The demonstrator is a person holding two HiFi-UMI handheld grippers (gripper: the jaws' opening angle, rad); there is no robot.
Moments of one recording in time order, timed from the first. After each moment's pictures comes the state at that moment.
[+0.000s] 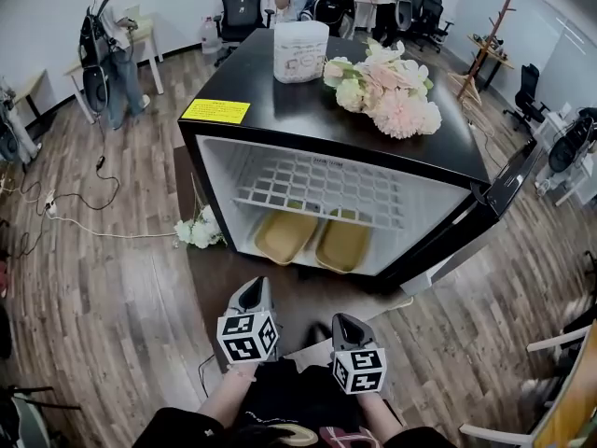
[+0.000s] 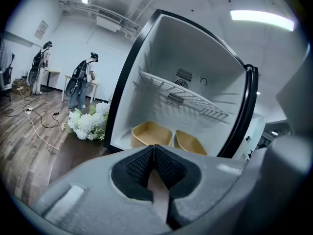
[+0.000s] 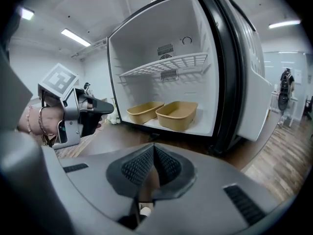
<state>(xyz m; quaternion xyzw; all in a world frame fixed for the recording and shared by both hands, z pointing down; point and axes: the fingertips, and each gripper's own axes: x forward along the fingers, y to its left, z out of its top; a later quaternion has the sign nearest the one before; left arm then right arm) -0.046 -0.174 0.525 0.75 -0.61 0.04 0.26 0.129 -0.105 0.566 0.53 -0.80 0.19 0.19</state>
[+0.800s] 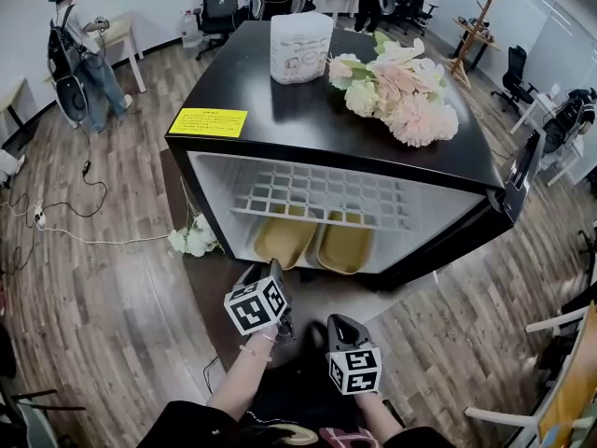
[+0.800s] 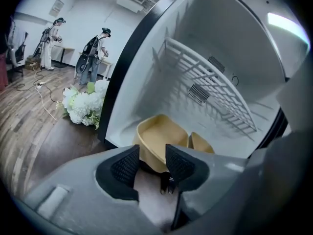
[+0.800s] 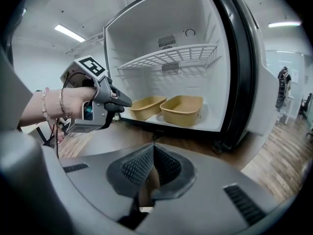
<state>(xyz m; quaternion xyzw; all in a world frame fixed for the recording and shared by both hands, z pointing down) -0.051 -0.238 0.560 0.69 -0.61 0.05 0.39 0.103 -0.114 0.578 0.54 -0.78 0.21 0.21</state>
